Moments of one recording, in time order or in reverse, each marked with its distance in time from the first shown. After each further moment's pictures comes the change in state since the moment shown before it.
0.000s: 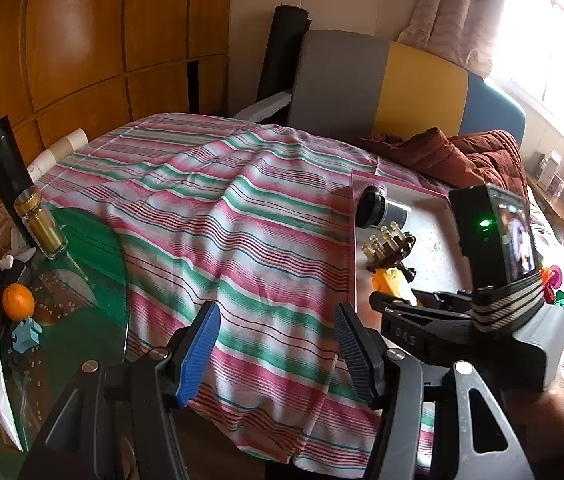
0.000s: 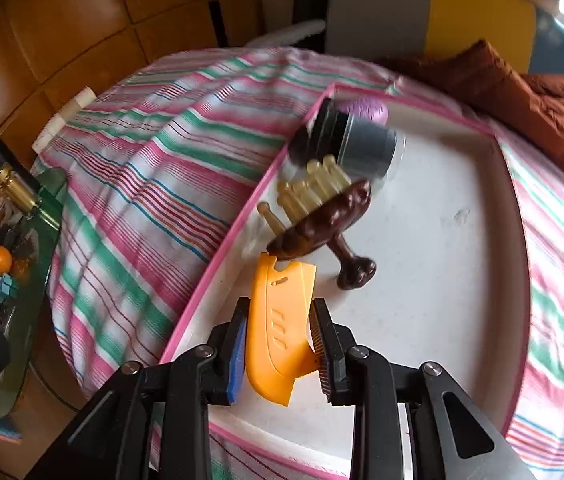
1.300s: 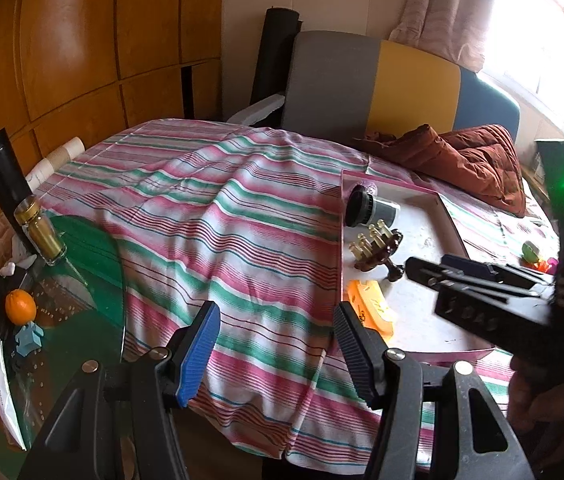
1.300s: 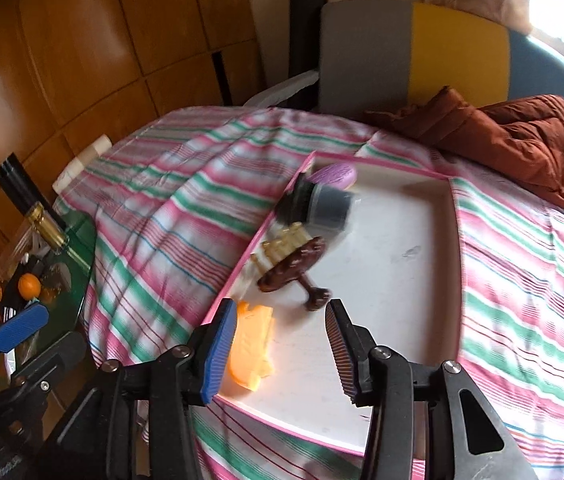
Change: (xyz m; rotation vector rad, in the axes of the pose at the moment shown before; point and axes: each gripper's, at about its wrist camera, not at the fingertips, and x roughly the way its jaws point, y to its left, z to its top) left arm -0.009 -0.016 0.000 0.036 -0.007 -0.002; right arm -0.077 -0.022 -0.005 0.016 -0.200 0.017
